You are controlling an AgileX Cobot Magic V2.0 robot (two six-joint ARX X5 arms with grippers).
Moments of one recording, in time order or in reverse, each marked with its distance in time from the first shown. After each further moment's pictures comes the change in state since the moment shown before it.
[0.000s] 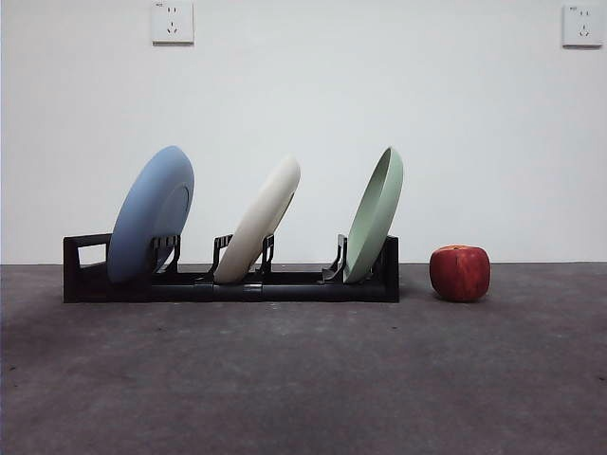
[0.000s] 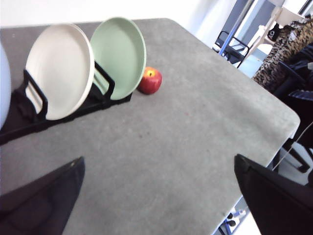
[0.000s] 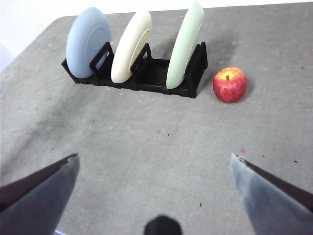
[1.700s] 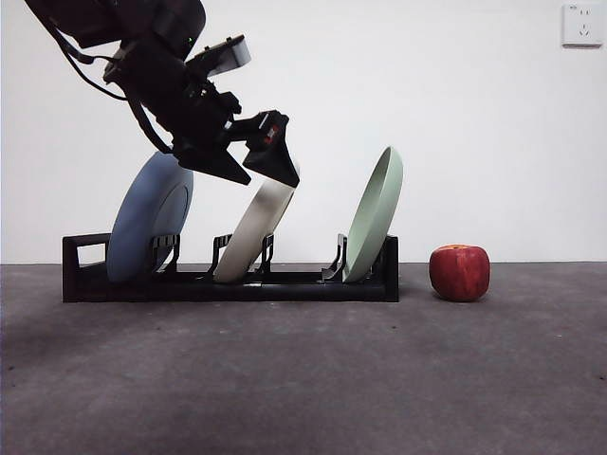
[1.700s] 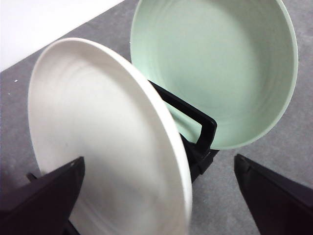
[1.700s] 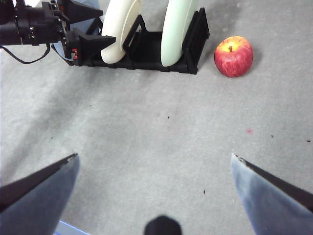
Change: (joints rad) left arm -0.341 1.158 0.300 0.822 -0.447 0.257; right arm 0.000 0.154 0.000 0.001 -0.019 0.000
